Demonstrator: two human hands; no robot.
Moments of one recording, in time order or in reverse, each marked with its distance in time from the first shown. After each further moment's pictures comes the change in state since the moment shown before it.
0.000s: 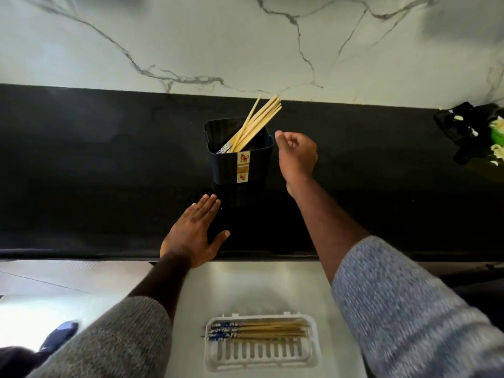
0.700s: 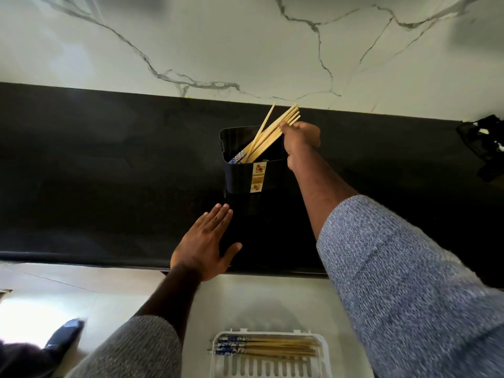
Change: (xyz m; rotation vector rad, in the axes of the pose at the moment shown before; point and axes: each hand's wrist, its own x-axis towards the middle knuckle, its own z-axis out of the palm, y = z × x) left_hand 0.000 -0.001 0.002 -0.018 0.012 0.023; right_hand 0.045 -0.037 0.049 0.077 -0.069 0.218
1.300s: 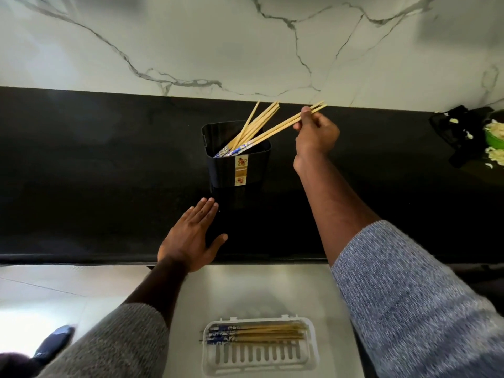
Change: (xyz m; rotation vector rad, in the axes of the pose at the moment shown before) left_hand 0.001 0.000 -0.001 0.014 -0.009 -0.014; right_hand -0.023 -0.001 -0.059 0.345 0.197 -0.157
